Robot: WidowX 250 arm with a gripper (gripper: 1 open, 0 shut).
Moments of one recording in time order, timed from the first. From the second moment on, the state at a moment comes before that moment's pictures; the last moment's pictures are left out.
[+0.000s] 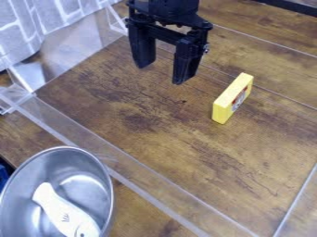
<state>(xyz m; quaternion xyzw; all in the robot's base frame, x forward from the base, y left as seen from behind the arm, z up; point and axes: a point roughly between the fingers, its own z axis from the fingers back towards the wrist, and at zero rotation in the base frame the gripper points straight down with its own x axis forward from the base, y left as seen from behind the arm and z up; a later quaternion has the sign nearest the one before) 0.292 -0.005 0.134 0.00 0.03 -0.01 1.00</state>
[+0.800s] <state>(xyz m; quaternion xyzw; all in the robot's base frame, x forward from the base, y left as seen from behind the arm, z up) 0.365 -0.042 0.073 0.01 0.08 -0.02 1.00</state>
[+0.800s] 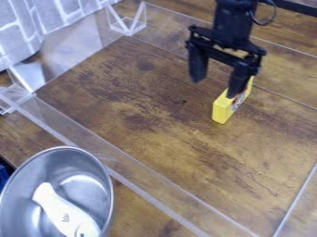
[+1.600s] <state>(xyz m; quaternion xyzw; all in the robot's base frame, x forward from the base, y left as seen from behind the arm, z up) 0.411 -0.051 0.024 0.04 0.11 -0.02 0.99</state>
